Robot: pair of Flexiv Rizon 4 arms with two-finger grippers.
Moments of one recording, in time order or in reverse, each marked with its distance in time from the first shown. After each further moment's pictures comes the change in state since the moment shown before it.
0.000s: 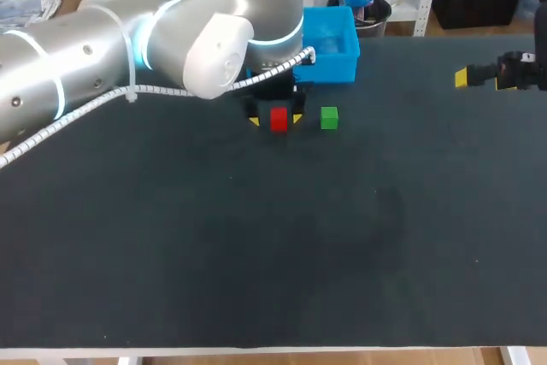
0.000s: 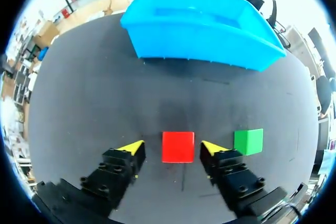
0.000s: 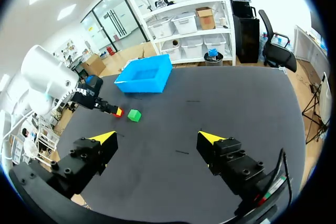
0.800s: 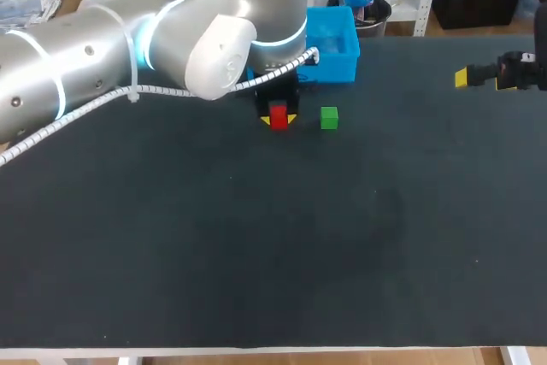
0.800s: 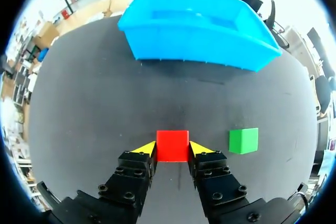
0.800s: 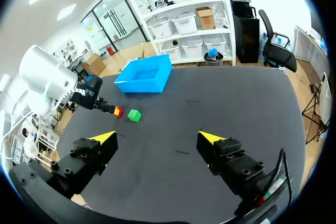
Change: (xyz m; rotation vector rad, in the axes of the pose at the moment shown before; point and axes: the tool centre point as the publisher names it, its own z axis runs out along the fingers) left arm -0.001 -0.005 -0.007 0.008 -0.015 0.004; right arm 0.000 0.000 0.000 0.000 0.000 0.000
